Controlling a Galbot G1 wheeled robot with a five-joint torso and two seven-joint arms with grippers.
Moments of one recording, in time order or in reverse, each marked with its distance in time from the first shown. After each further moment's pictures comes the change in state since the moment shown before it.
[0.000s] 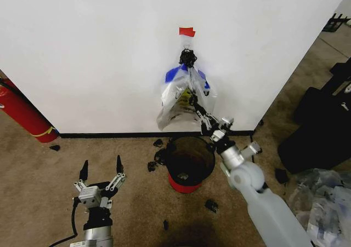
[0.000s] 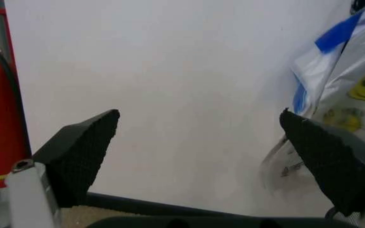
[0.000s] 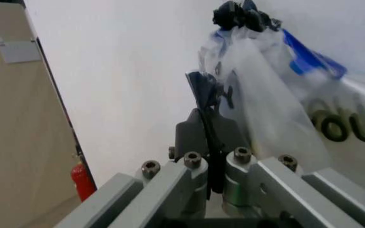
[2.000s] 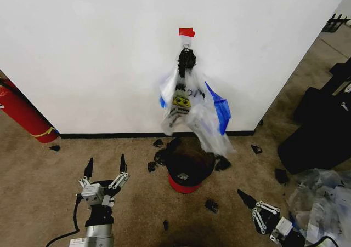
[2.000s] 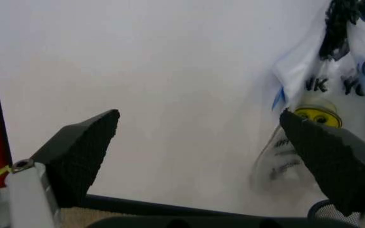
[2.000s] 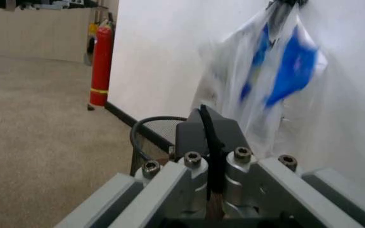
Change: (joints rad) left arm -0.018 0.068 0.018 0.006 -0.055 0.007 -0.001; right arm -0.687 -0.010 0.506 -0.049 -0.278 0.584 -0.534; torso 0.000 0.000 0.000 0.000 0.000
